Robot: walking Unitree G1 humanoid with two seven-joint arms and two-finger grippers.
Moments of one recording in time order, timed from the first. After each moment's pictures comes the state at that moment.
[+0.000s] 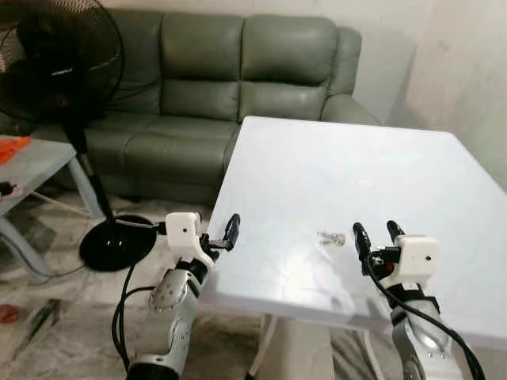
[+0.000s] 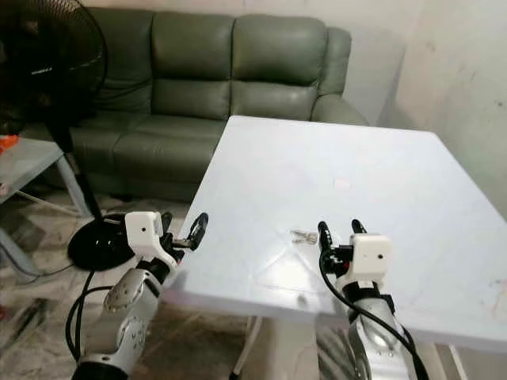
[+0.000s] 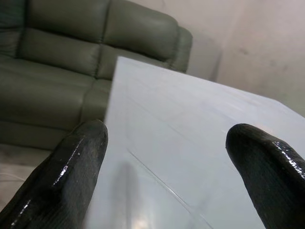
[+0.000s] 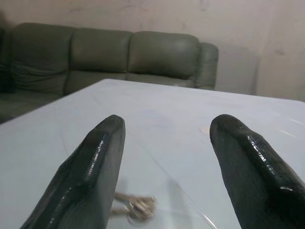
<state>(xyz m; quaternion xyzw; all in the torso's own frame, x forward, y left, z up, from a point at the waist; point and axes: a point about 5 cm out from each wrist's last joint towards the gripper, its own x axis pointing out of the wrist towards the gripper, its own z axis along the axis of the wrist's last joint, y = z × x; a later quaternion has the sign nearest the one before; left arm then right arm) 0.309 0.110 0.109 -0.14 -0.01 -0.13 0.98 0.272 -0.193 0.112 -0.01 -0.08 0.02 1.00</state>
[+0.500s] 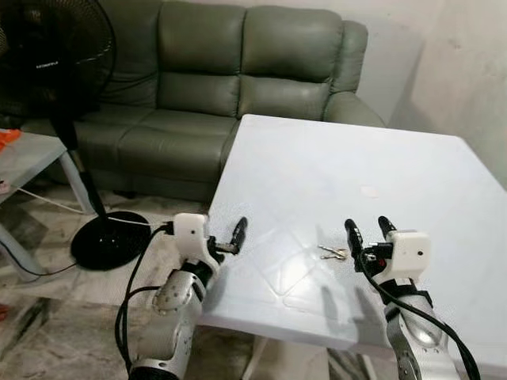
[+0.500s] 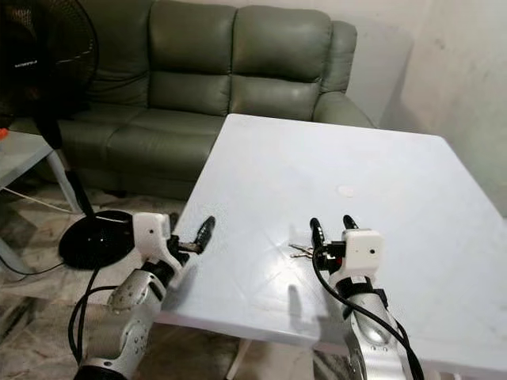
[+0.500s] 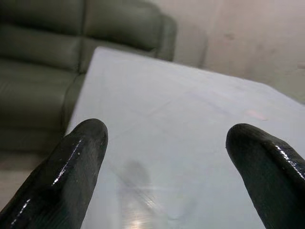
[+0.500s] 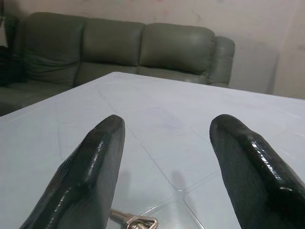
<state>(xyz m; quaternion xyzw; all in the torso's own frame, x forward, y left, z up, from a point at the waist) 0.300 0.092 0.112 -0.10 -0.01 -0.19 0.98 0.276 -0.187 0.115 -0.01 -0.08 0.05 1.00</state>
